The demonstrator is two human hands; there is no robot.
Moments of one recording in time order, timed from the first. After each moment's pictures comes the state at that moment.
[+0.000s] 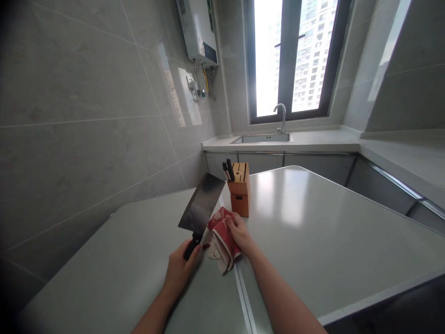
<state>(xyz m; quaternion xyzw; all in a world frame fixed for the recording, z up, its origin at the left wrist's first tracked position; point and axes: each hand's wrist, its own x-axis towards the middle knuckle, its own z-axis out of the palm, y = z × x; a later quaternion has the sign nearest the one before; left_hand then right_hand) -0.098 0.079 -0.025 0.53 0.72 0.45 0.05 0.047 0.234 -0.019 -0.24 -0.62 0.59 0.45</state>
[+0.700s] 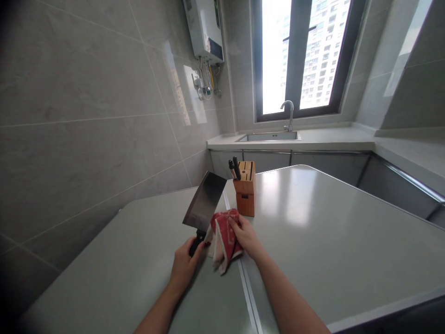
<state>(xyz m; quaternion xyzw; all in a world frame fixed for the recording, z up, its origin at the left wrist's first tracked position) -0.104 0.081 -0.029 0.53 0.72 0.45 0.05 0.049 0.227 -0.012 -0.28 -0.66 0.56 0.41</state>
